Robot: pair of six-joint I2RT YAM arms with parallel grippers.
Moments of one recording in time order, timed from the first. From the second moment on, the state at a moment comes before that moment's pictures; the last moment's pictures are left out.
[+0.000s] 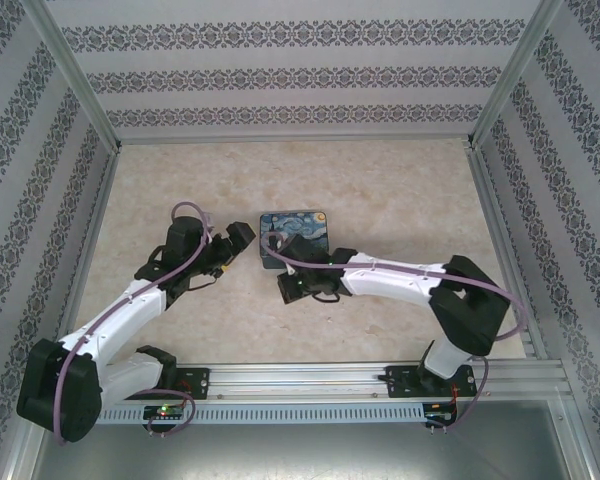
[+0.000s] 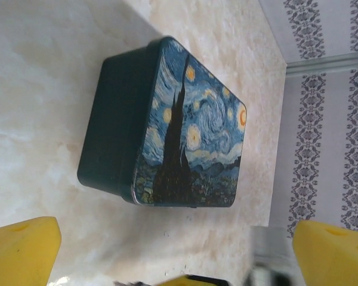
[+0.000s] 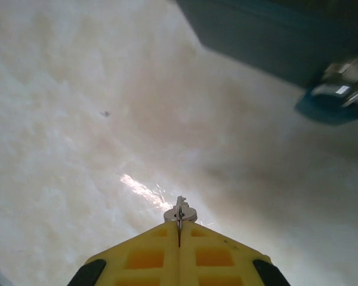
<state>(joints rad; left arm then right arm) -0.34 1.08 0.59 -0.11 0.34 -1.06 0.95 1.67 1.00 -0.39 -0.10 0.57</state>
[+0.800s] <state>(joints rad) -0.45 1.15 0.55 -0.07 0.26 -1.10 0.98 1.75 0.95 -0.28 -0.12 0.65</state>
